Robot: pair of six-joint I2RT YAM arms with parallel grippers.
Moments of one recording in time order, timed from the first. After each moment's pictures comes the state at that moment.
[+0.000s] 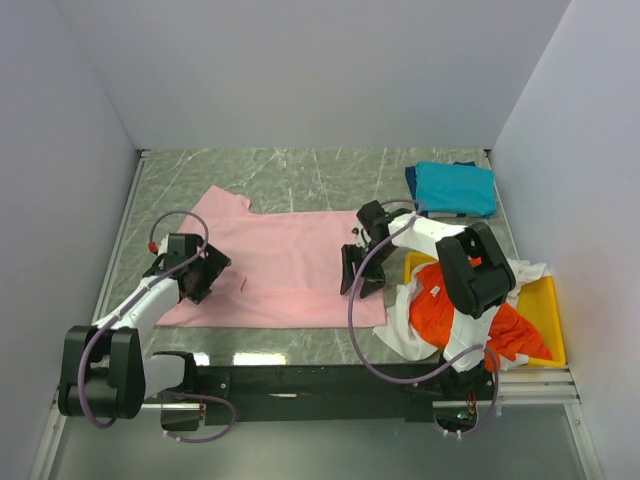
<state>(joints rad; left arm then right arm) -0.06 1.21 0.53 -0.26 -0.04 -0.98 0.46 1.86 1.14 -0.74 -0.45 0.44</state>
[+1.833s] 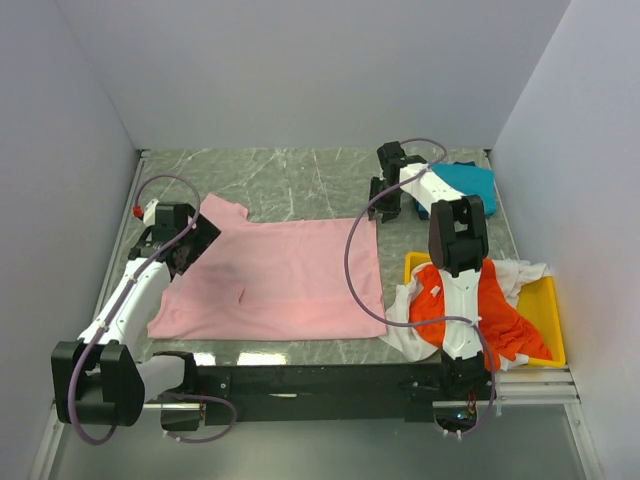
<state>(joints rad) -0.06 1.14 0.81 -0.47 -0.18 -0.87 0.24 2.26 1.85 -0.83 -0.05 0.38</state>
